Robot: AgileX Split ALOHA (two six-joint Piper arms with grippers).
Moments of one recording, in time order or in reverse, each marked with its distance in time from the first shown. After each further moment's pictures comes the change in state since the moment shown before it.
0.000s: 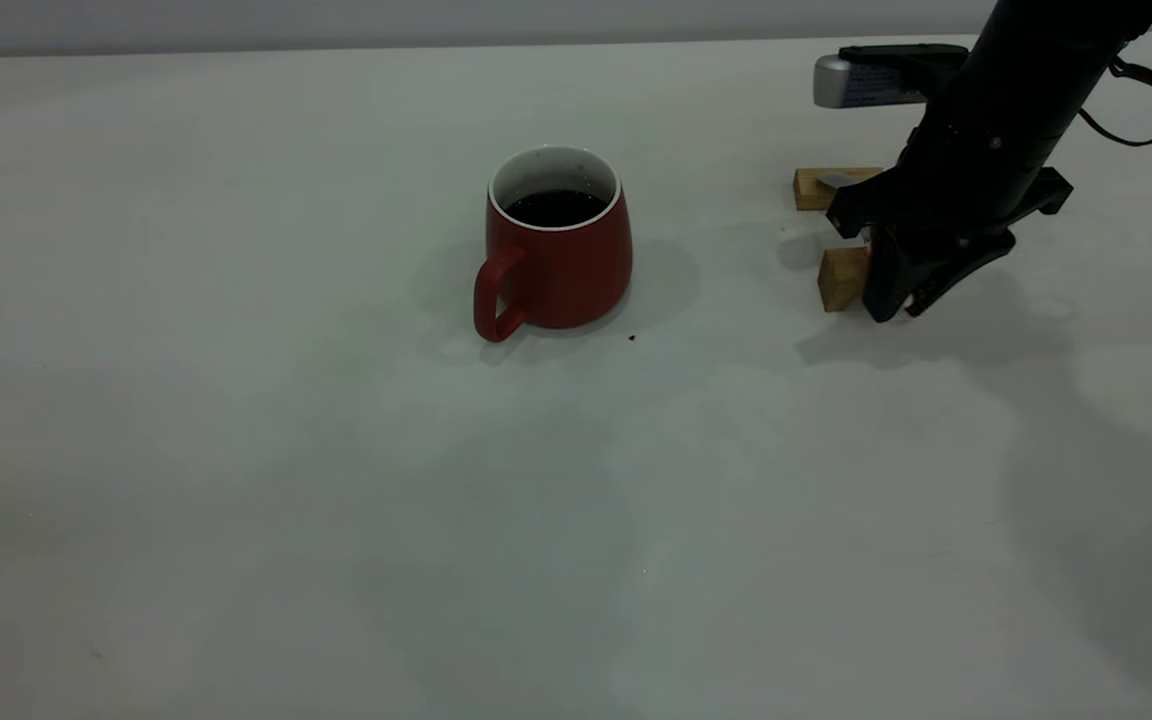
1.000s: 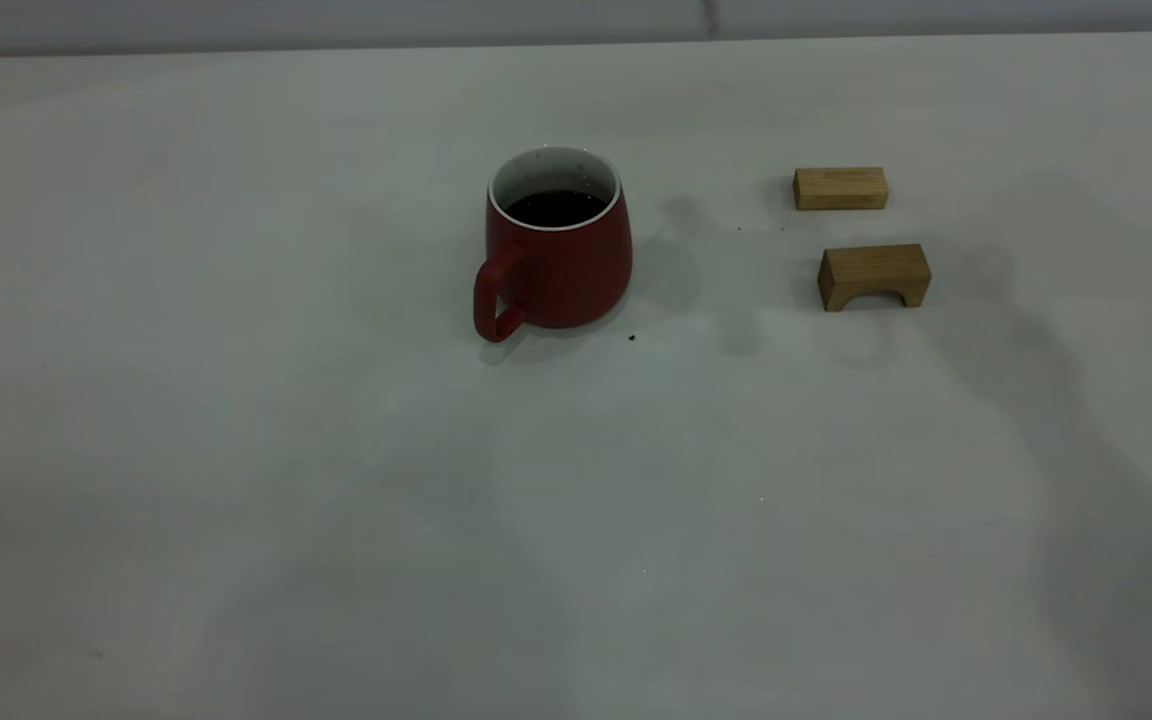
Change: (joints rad) left arm 0.000 0.000 0.000 0.000 0.000 0.000; right arm 0.061 -0.224 -0.119 1.008 0.365 1.028
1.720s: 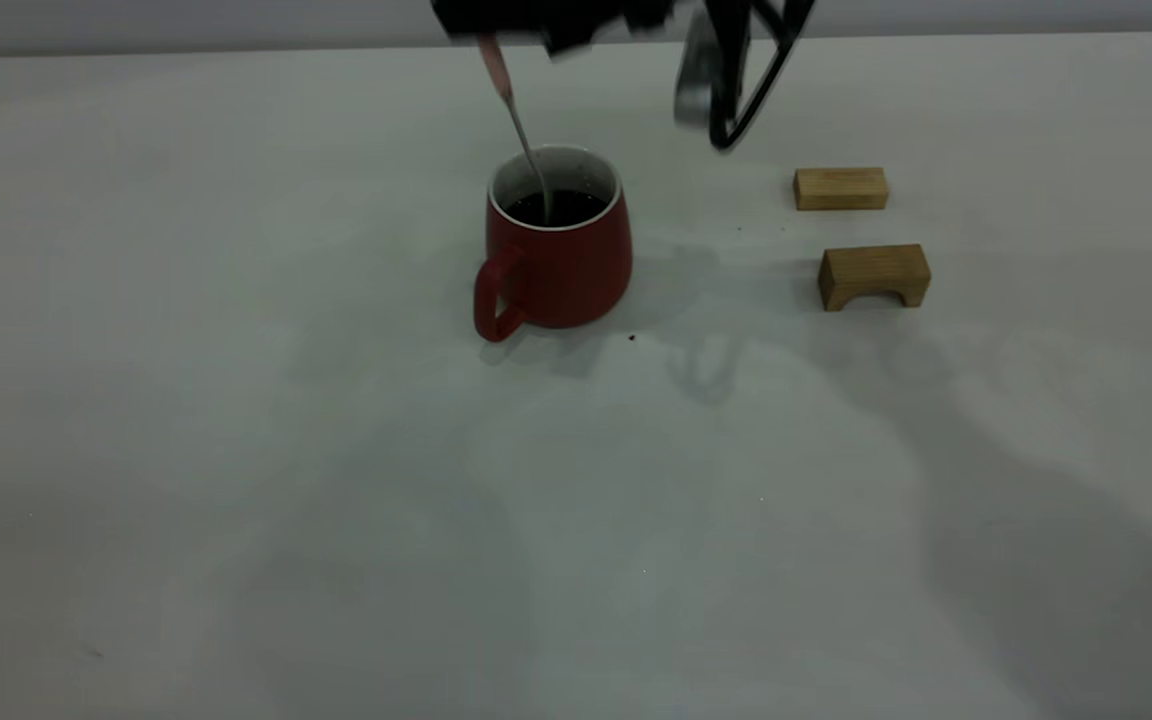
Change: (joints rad) left arm 0.000 0.000 0.000 0.000 0.000 0.000; right arm 0.131 0.196 0.000 0.335 -0.136 0.272
